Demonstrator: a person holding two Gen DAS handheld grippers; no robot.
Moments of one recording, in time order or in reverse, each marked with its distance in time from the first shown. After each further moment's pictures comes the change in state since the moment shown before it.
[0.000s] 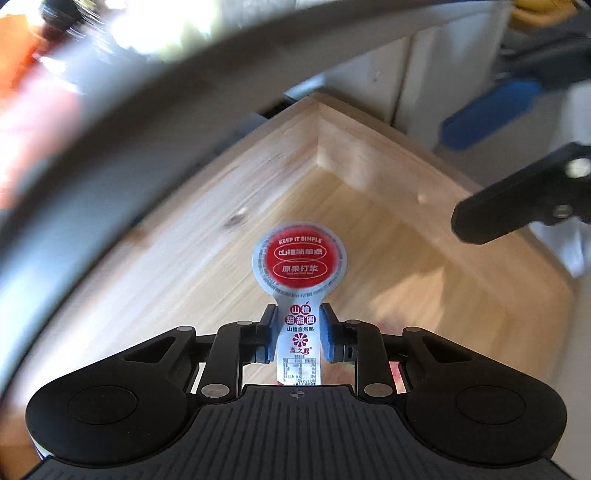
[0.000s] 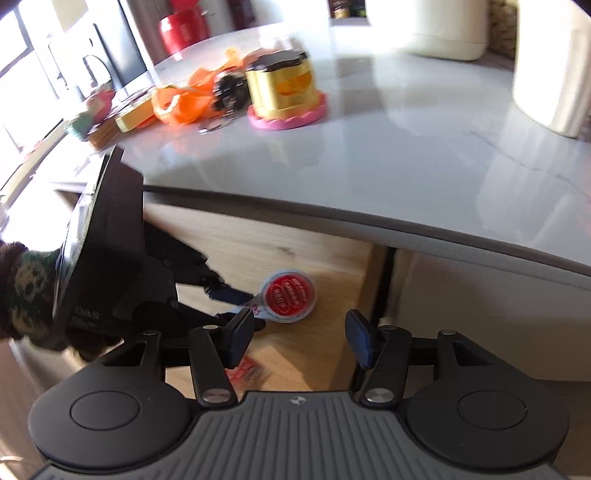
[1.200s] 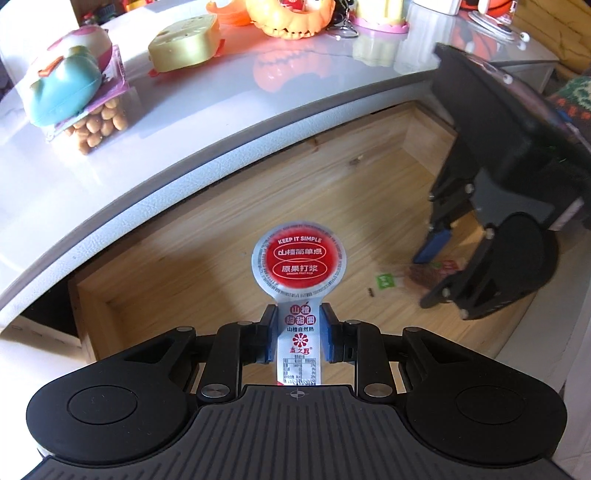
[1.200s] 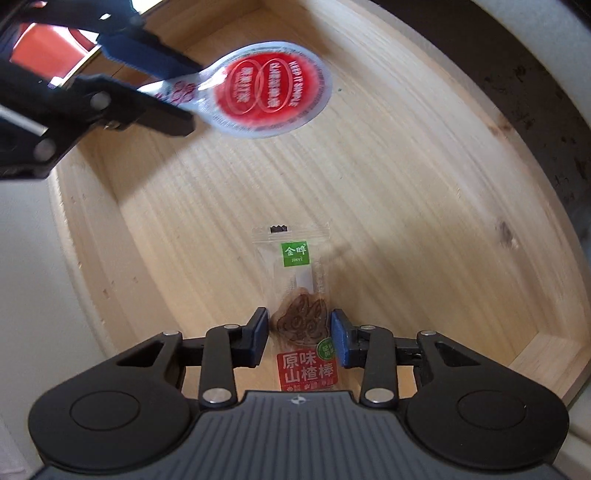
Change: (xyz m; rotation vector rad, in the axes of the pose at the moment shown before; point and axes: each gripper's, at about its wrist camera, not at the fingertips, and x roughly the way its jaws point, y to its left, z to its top) left arm -0.075 0.068 -0.074 -0.247 -0.045 0.079; right arm 0.144 0.119 0.009 -0.499 0.550 0.064
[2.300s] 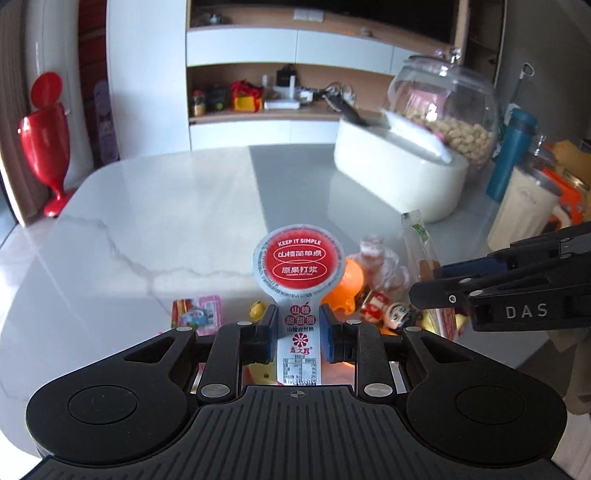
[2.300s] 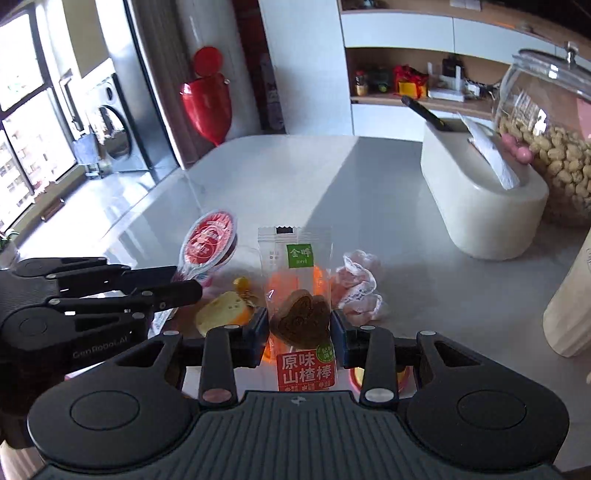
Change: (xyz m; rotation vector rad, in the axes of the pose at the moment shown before) left arm -0.080 0.048 0.125 -0.342 -0.377 0.140; right arm -0.225 -0.085 0.017 0.563 -0.722 -0.229
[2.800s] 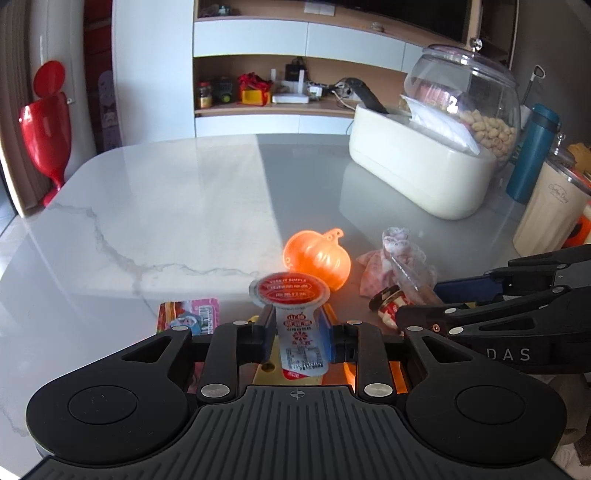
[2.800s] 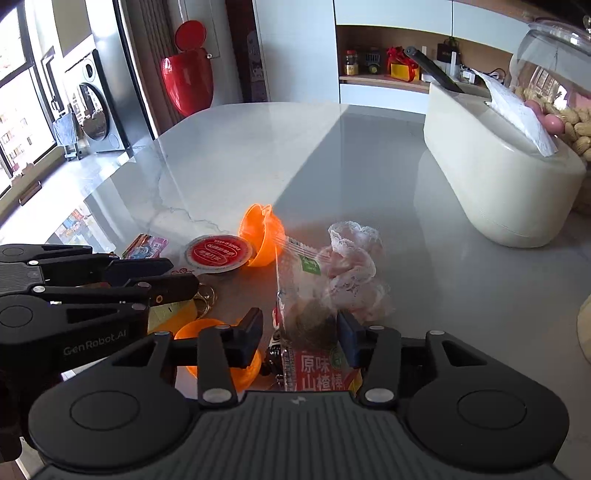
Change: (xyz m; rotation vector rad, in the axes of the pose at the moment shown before) left arm 0.023 0.011 -0.008 -0.015 -0.031 0.013; right arm 0.042 -0.003 -0.021 -0.011 -0.004 -0.010
